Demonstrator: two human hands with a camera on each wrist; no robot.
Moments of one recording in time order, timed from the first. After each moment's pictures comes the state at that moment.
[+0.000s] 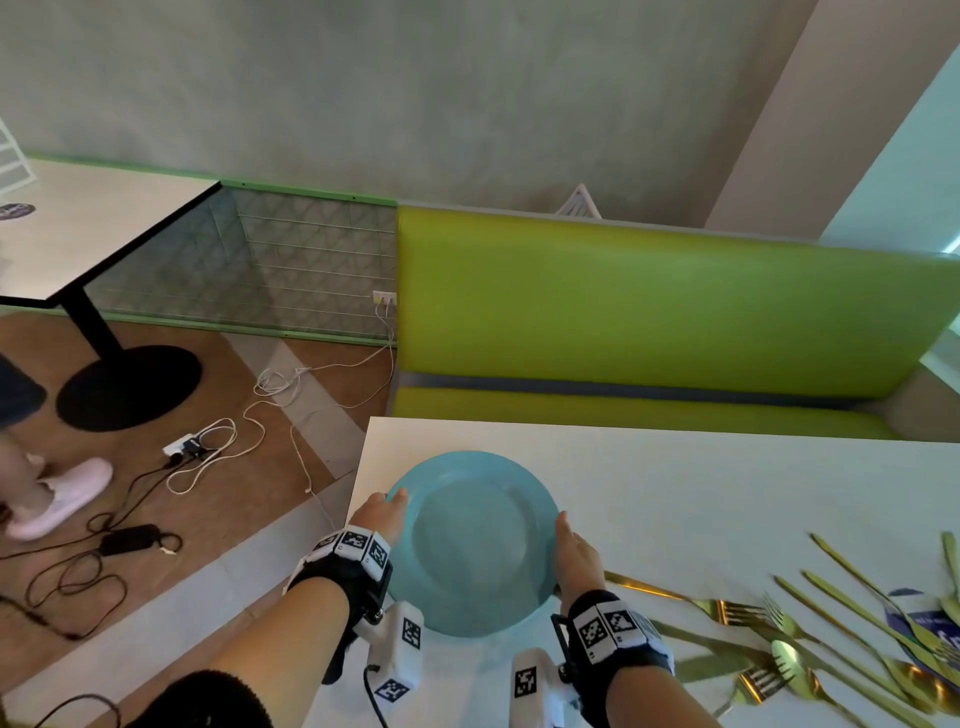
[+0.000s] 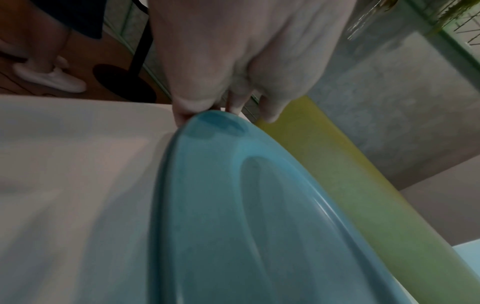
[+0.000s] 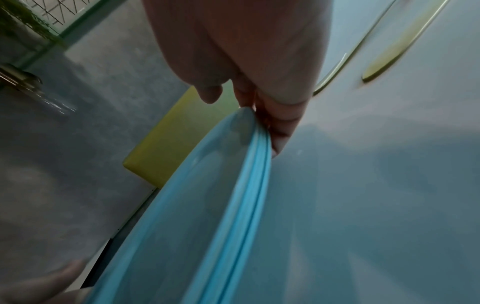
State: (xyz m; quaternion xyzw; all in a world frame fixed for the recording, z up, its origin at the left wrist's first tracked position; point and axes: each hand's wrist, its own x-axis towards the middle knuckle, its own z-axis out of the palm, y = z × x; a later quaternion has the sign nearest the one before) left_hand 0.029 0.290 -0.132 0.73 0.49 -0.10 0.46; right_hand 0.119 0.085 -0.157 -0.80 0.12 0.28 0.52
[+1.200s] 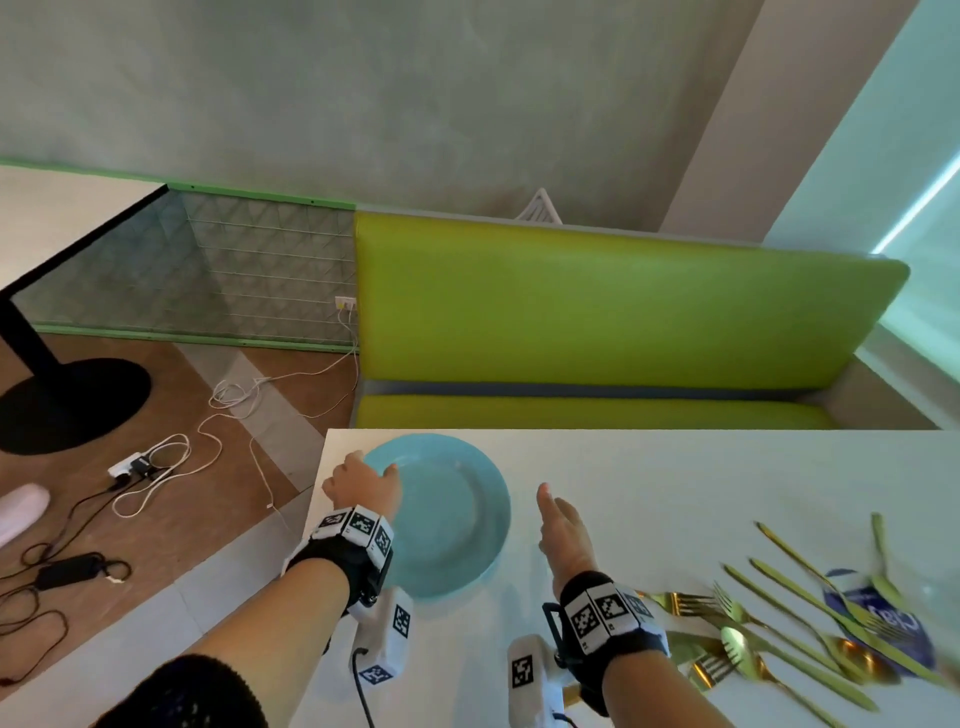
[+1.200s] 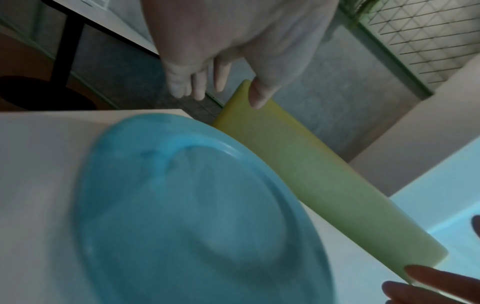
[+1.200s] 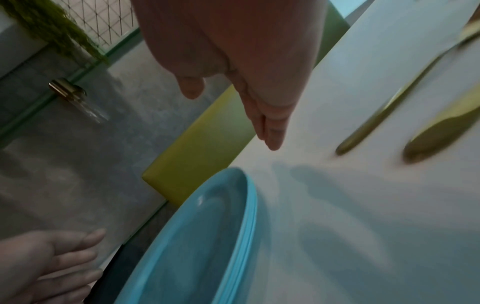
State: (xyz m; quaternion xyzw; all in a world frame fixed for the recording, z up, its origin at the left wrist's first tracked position) left_hand 0.071 0.271 -0.098 0.76 0.51 0.07 0.40; right_hand 0.148 0.071 -0.129 -0.78 0.11 0.24 0.57
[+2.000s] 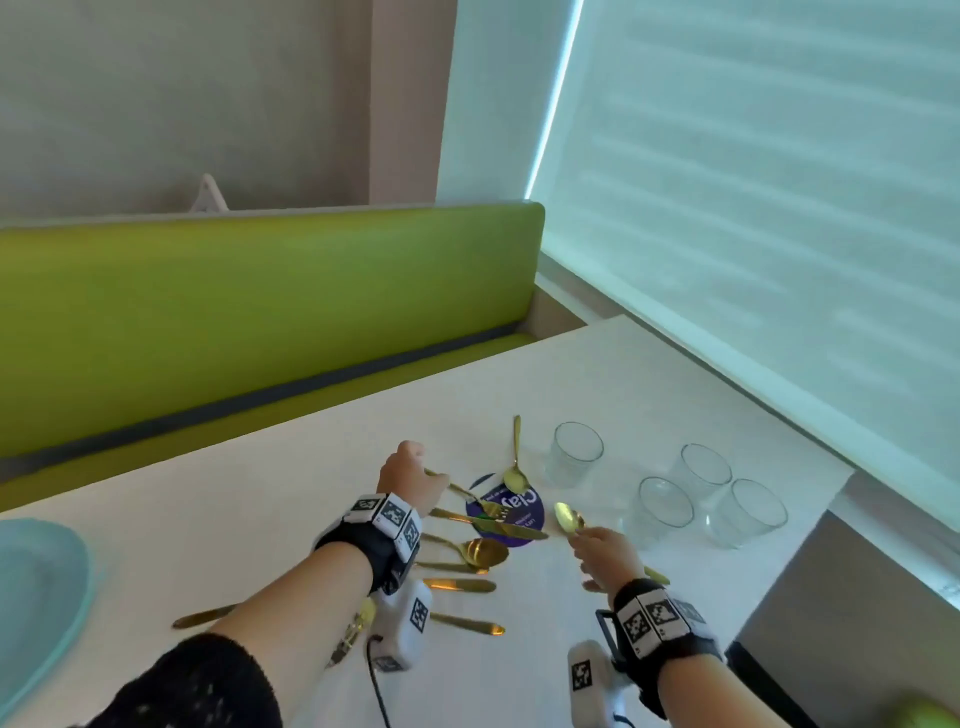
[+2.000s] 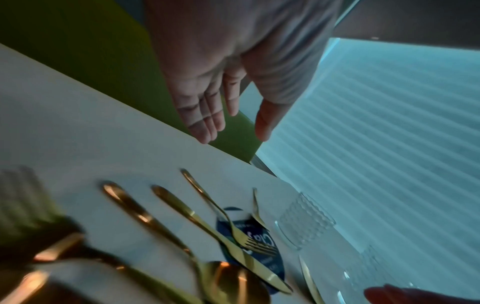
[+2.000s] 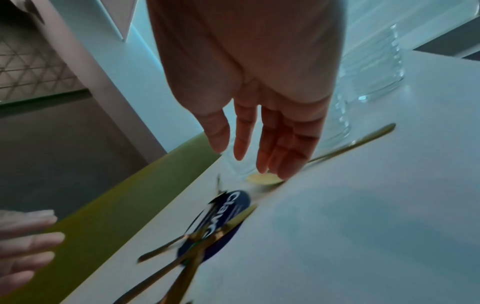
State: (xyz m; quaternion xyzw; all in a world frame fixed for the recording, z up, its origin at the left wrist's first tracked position) left_hand 0.233 -0.147 -0.049 0.87 0.14 -0.08 0.47; right_hand 0.186 -0.384 -0.074 -0.84 0.28 0.13 0.45
